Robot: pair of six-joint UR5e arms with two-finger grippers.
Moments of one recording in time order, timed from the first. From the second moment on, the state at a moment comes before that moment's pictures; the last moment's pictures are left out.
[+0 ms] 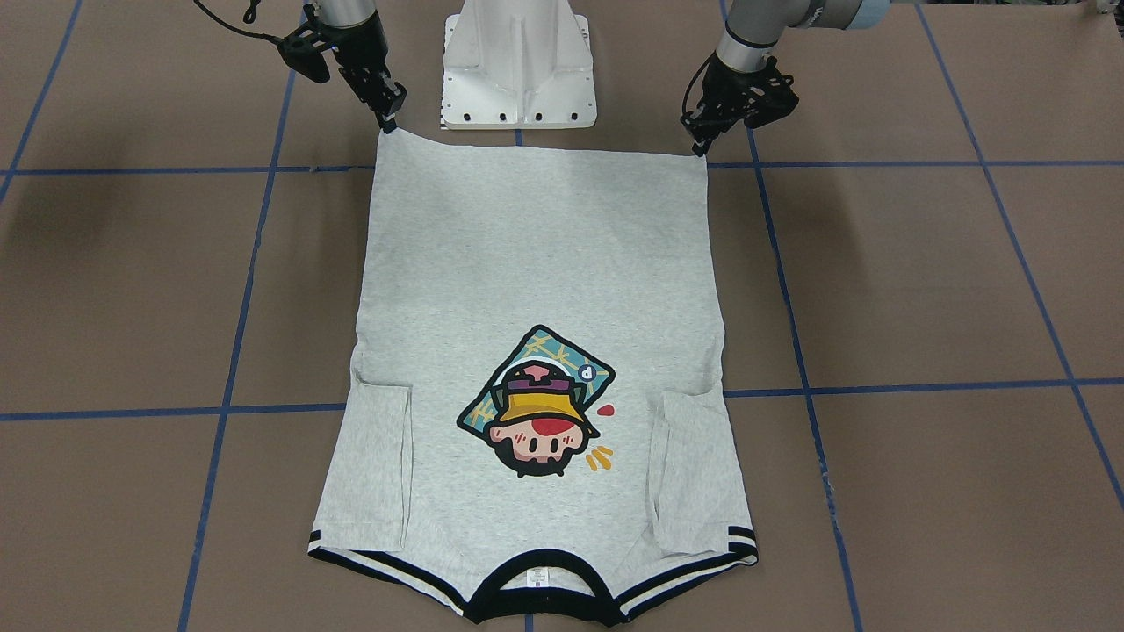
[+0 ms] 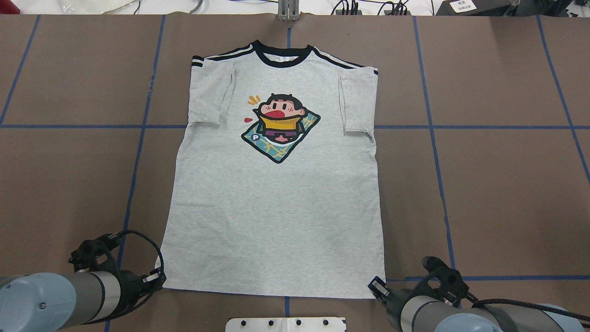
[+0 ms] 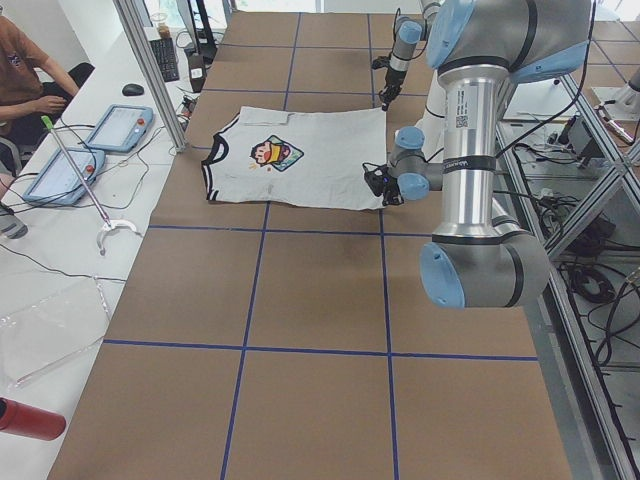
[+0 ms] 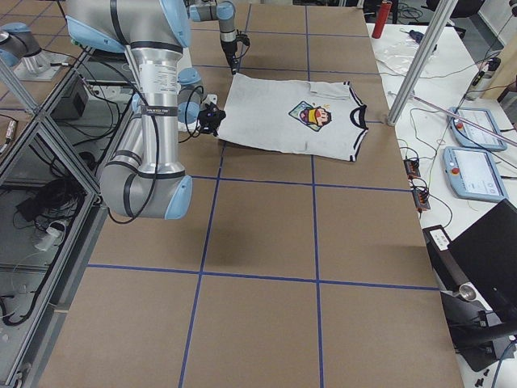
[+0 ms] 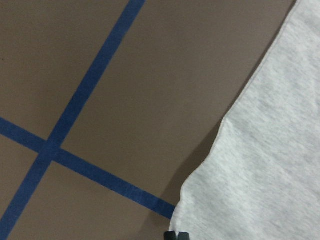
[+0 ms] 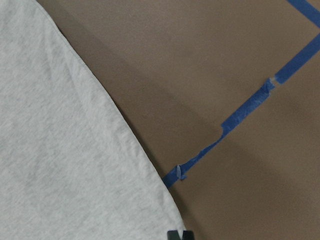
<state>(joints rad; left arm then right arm) -0.12 -1.49 -2.18 -1.98 -1.57 -1.99 -0.02 -1.51 2.22 -1.42 1.37 2.35</state>
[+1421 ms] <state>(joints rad) -0.11 -1.51 -2.38 -1.95 -1.58 -2.01 0.03 -1.68 2.41 -1.42 1.42 2.29</state>
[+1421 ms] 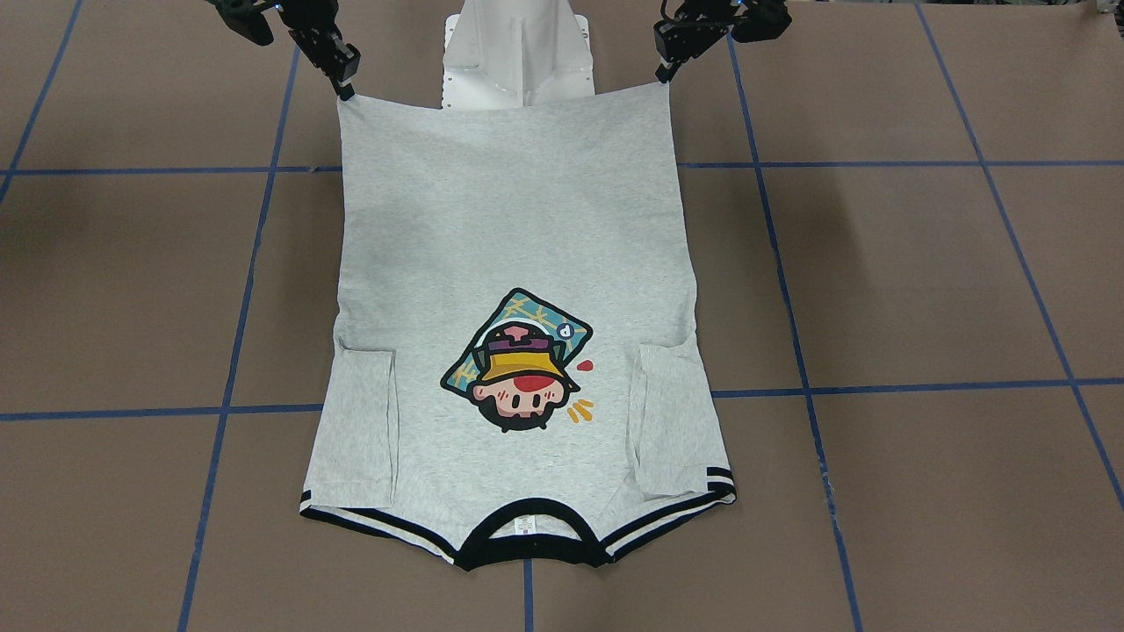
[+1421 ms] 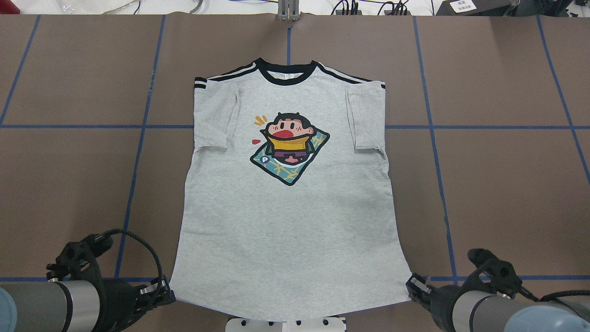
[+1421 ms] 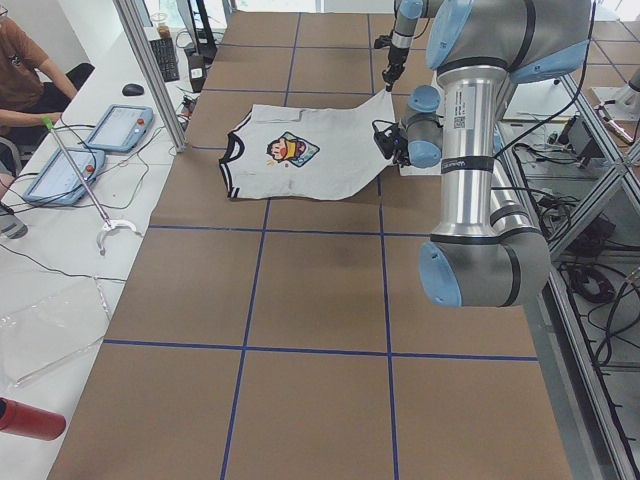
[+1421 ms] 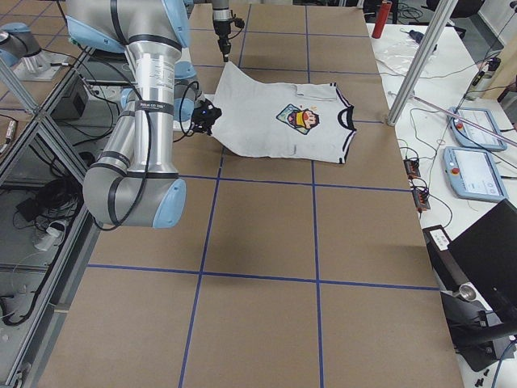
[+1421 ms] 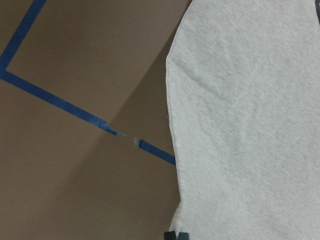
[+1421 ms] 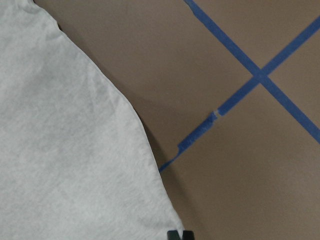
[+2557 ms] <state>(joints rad) -0.64 -1.95 -1.84 -1.94 -1.67 -1.32 0.67 -1.13 1.89 -1.54 1.69 1.73</state>
